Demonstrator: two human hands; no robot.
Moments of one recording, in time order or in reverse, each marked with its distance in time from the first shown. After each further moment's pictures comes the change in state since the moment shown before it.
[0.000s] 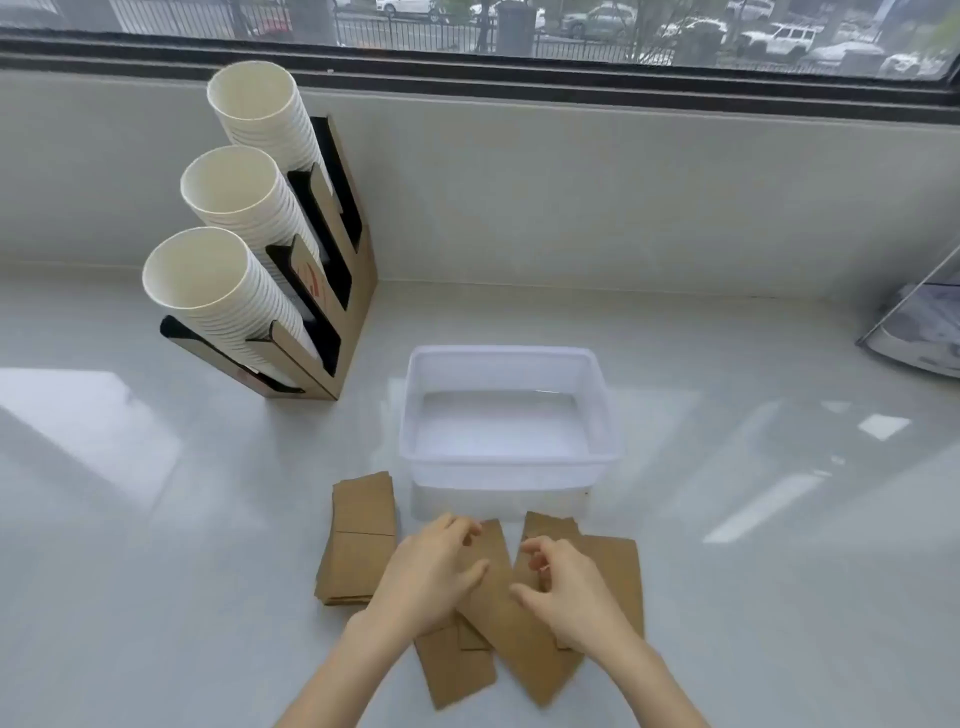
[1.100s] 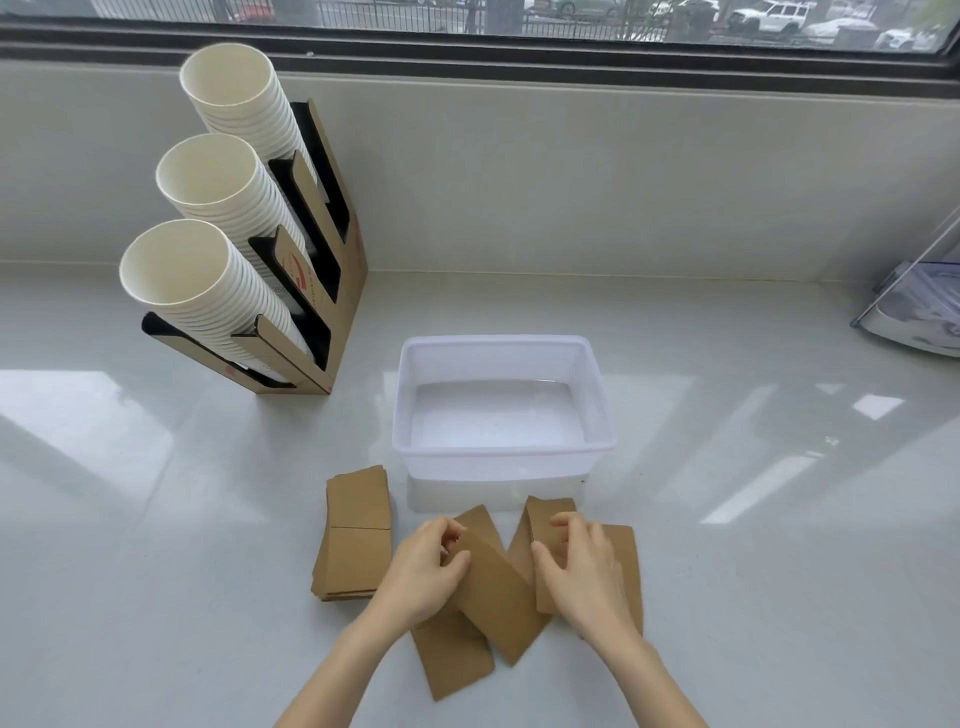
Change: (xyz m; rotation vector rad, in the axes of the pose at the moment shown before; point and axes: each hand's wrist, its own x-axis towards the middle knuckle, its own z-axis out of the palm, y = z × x) left_hand -0.001 -0.008 0.008 -0.316 0.011 -0.145; right_hand 0.002 0.007 0.002 0.038 0.251 0.118
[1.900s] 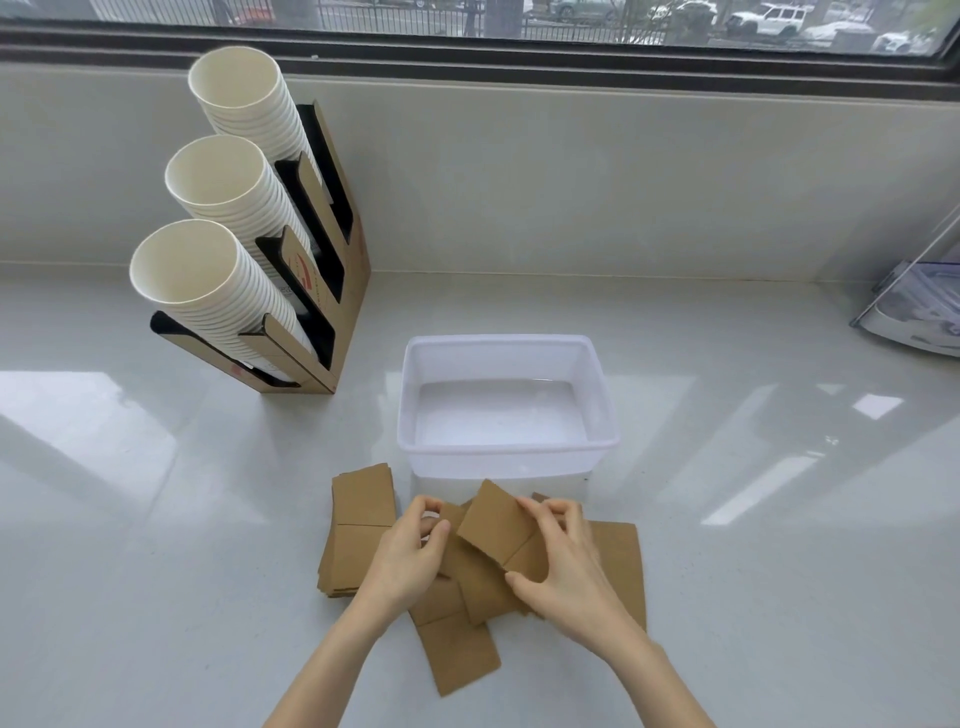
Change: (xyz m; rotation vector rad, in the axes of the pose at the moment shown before) left_hand -0.009 0.004 -0.019 -0.380 0.075 -0.086; right_hand -0.011 -0.015 -0.007 0.005 -0.155 -0.287
